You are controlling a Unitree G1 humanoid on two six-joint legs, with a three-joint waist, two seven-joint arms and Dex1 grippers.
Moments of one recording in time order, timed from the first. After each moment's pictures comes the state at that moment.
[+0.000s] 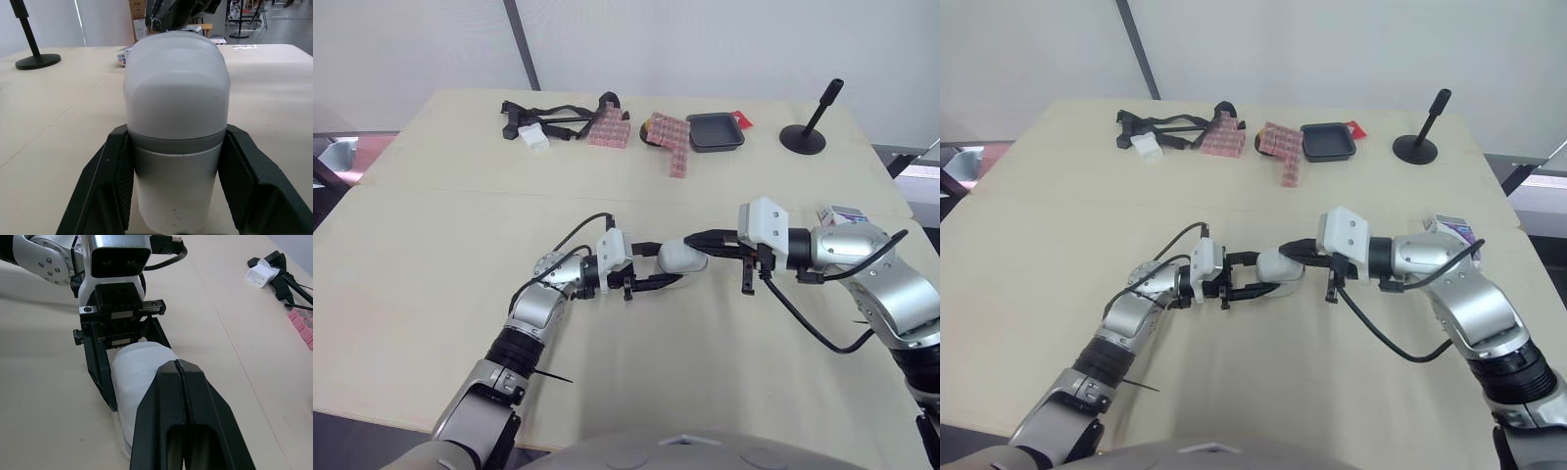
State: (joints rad) left arm -0.37 0.19 -0.29 0.26 -0.26 -0.20 -1.12; right arm -0.30 -0.74 0.15 -0.41 0.41 0.37 0.97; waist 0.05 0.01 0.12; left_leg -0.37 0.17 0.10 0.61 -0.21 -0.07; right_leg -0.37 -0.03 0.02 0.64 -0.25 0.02
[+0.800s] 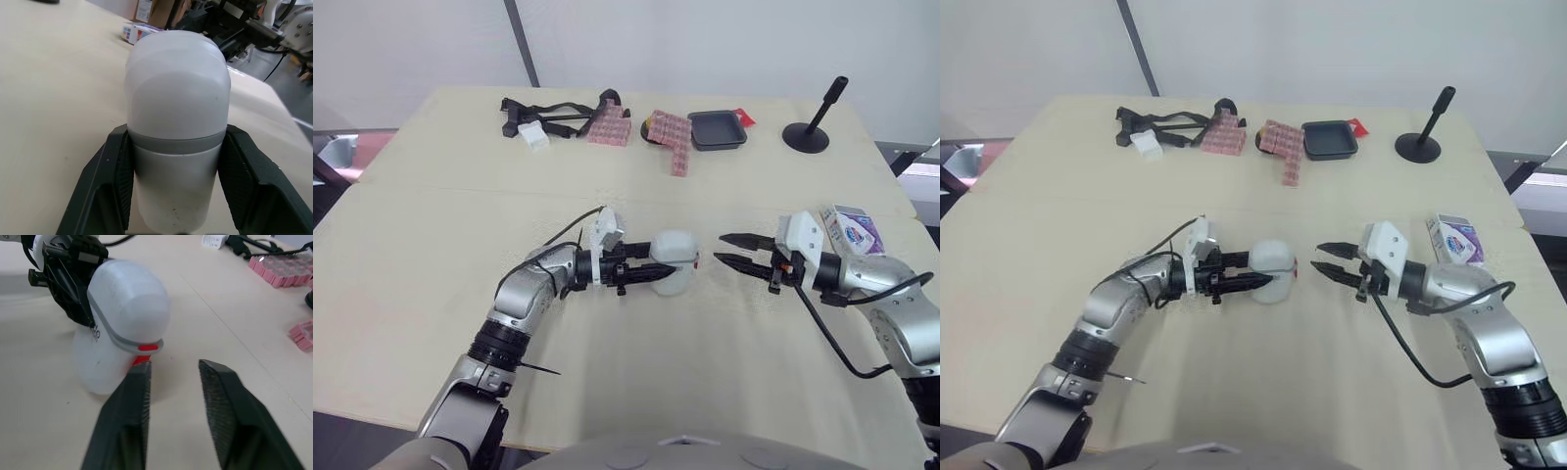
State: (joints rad) left arm -0.39 0.29 -0.24 0.03 -0.53 0.56 -1.06; right arm -0.03 -0.67 -0.05 -0.30 0.44 0.19 0.98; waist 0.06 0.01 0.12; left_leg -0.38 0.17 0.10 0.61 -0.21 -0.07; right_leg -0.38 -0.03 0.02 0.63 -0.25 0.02
